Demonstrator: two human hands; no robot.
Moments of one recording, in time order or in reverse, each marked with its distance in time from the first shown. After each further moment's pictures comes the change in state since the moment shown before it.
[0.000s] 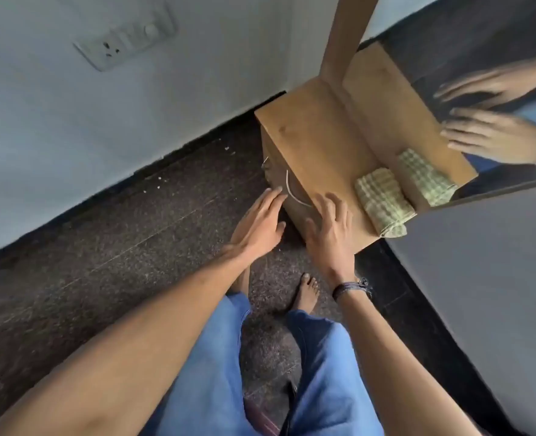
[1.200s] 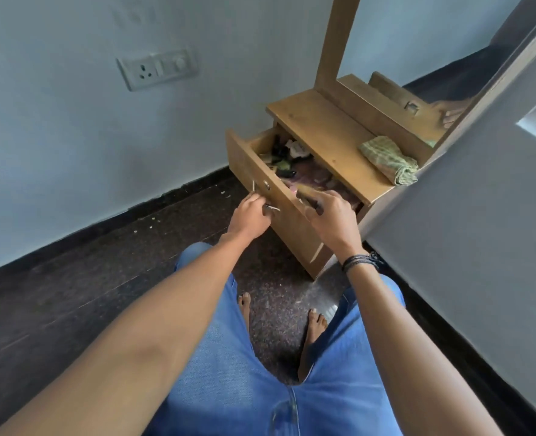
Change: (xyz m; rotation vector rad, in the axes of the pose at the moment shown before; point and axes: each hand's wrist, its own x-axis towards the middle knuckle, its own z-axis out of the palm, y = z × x) left_hand -0.045 -0.100 0.086 -0.110 0.309 -0.017; right_hand -0.094 -0.015 0.056 -0.060 0.082 -0.024
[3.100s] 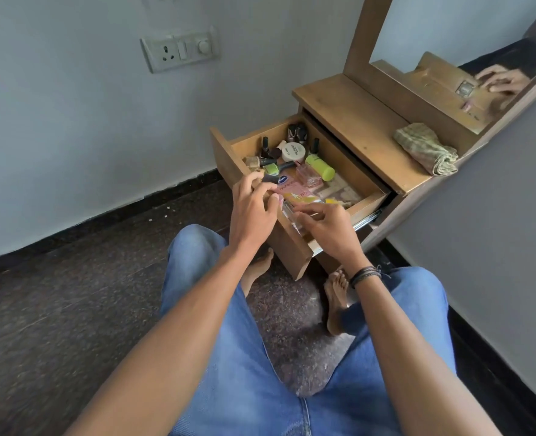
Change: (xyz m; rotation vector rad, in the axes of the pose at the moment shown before) left_hand -0.062 -0.004 -0.034 -0.151 0.413 0.061; right_hand -0.018 -0.008 0.060 0.359 -0.151 -0.021
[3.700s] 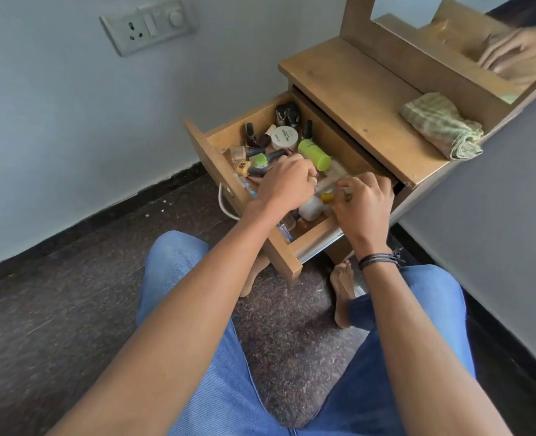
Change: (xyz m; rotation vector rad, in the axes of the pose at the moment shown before) left_hand 0.076 0.057 0.062 0.272 -0.515 0.070; right_hand 0.049 0.074 -0.022 -0.481 0.454 0.044
